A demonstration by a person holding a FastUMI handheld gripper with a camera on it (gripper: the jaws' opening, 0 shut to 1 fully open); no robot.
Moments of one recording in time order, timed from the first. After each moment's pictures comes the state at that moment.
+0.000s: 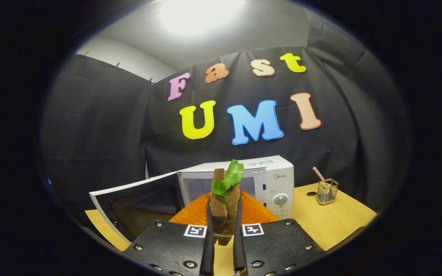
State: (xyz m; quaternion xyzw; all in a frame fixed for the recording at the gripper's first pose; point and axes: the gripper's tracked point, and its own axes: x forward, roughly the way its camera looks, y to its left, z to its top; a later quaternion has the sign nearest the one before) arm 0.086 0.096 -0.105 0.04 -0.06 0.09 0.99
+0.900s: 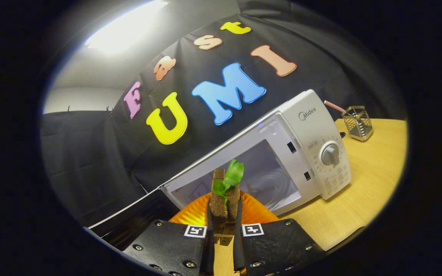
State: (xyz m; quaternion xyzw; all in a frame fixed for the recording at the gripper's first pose) arm 0.237 0.140 -0.174 0.32 0.01 0.06 0.95
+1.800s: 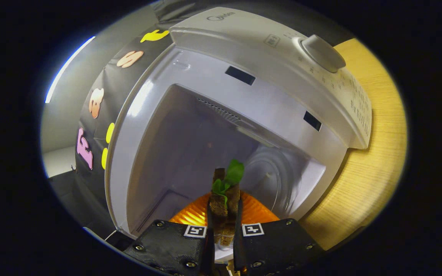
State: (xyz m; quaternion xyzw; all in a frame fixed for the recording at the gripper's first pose) arm 0.361 0.135 -0.235 0.52 0.01 -0.06 0.85
